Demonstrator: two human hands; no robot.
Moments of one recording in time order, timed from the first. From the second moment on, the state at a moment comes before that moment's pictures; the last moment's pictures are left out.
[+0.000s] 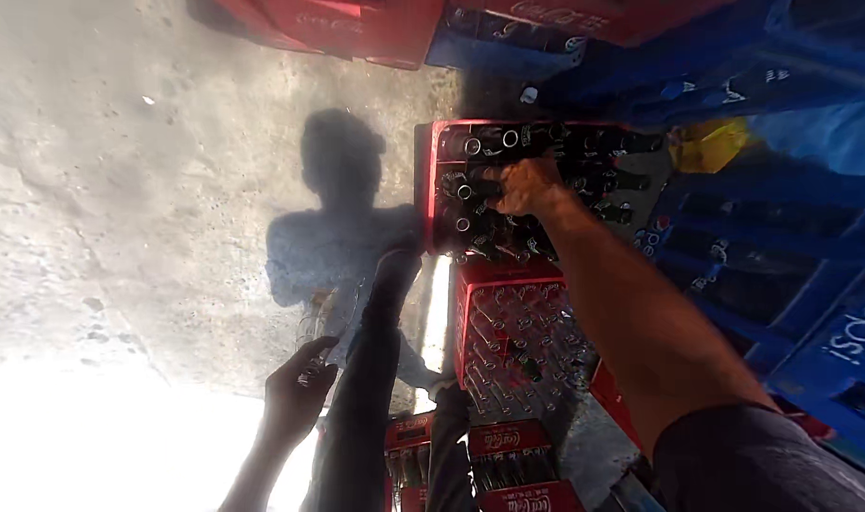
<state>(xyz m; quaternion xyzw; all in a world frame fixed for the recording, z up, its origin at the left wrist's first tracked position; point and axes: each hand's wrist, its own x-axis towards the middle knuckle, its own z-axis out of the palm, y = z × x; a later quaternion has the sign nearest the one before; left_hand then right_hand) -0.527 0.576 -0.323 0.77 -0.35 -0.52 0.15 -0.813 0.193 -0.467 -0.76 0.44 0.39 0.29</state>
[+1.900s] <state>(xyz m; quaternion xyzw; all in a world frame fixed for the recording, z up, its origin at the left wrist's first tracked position) -0.671 0.324 -0.334 0.56 -0.73 -0.37 0.11 -0.954 0.702 -0.401 -0.28 0.66 -0.13 0.69</state>
